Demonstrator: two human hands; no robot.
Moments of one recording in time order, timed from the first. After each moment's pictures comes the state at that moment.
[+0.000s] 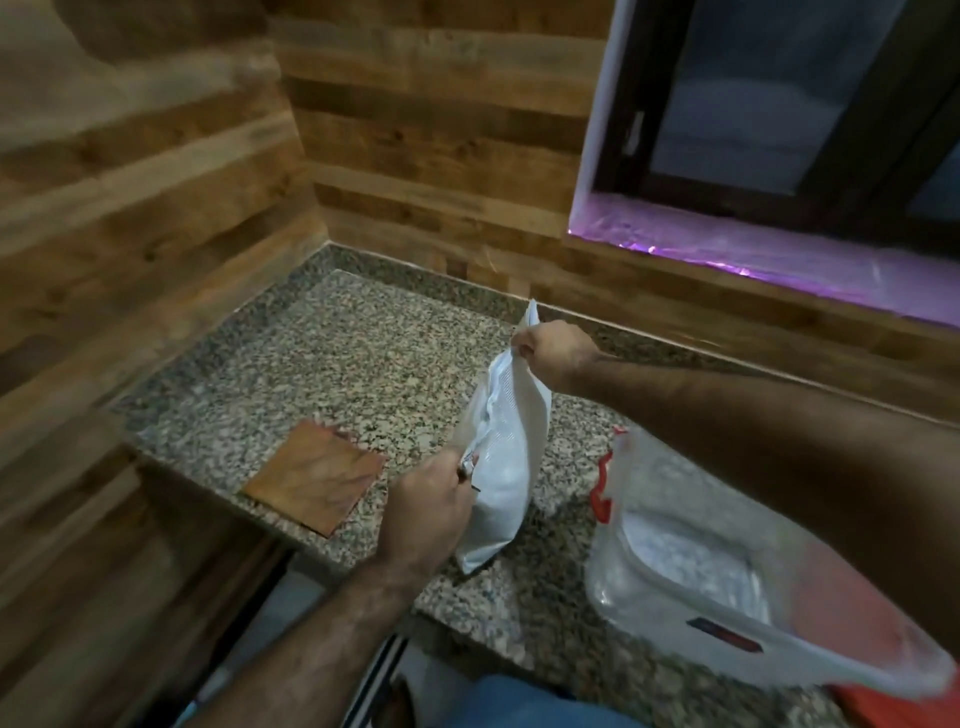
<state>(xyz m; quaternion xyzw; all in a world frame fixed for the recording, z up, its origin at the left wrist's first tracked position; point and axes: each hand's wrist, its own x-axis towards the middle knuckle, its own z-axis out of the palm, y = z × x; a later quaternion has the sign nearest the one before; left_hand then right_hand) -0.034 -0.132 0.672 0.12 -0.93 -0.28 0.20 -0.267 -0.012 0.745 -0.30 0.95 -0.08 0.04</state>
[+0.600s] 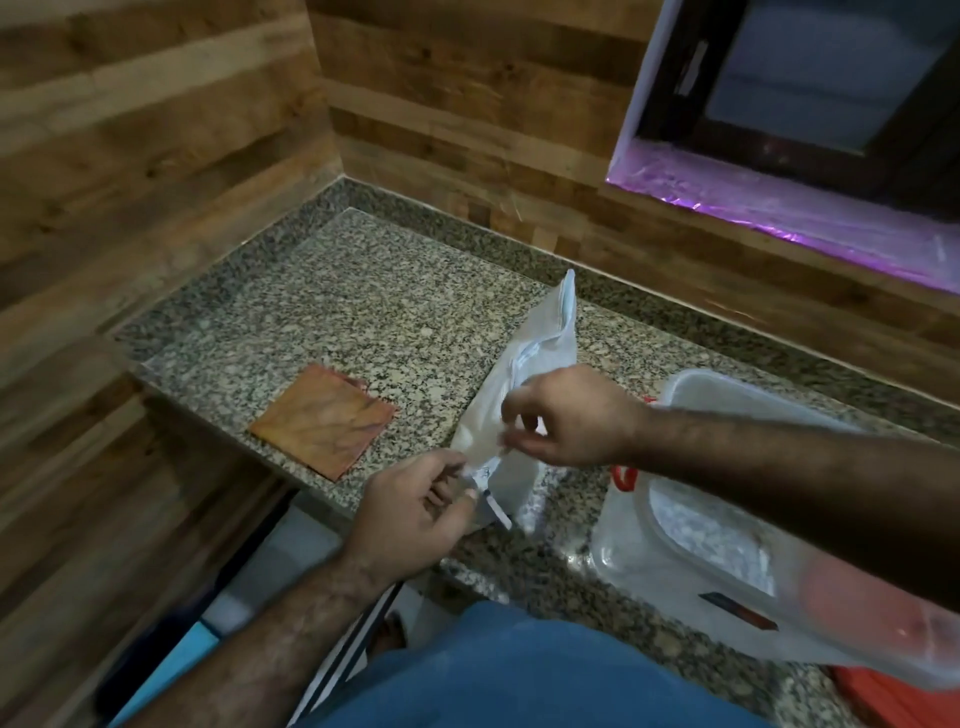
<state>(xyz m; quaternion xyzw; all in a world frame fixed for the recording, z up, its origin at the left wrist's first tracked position) 0.022 -0.161 0.646 0.07 -0.90 -0.39 0.18 -0.156 0.014 0.747 -0.55 0.83 -0.04 0.07</state>
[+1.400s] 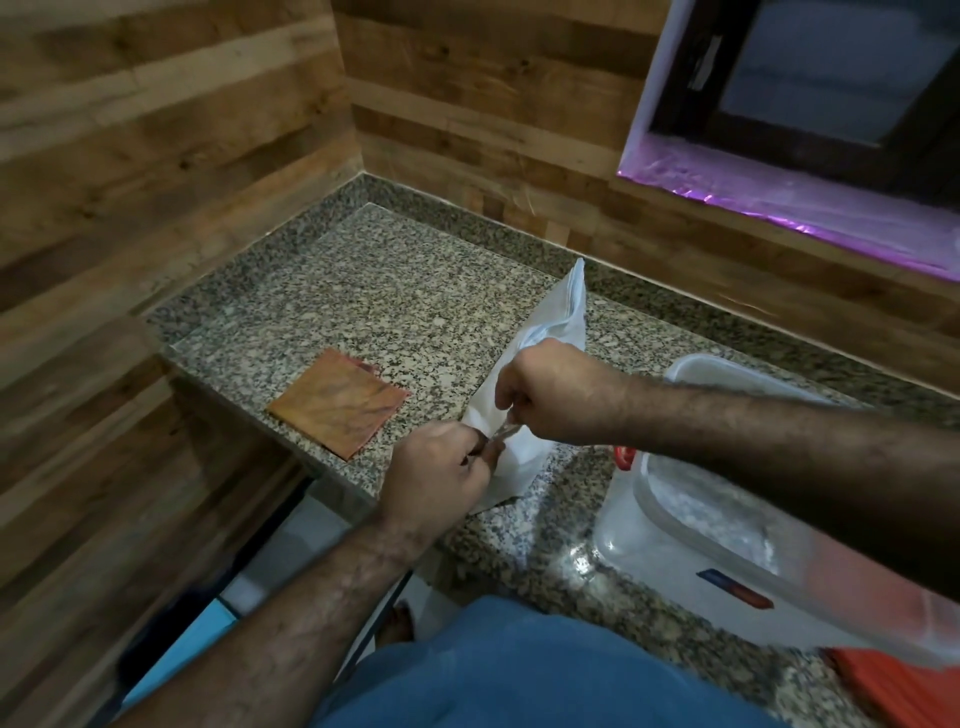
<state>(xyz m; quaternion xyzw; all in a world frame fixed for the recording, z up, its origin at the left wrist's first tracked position) 0.004 -0.136 0.645 0.07 -0.93 -0.25 0.28 -0.124 -0.003 0.780 -0.50 0.86 -0.04 0.12</state>
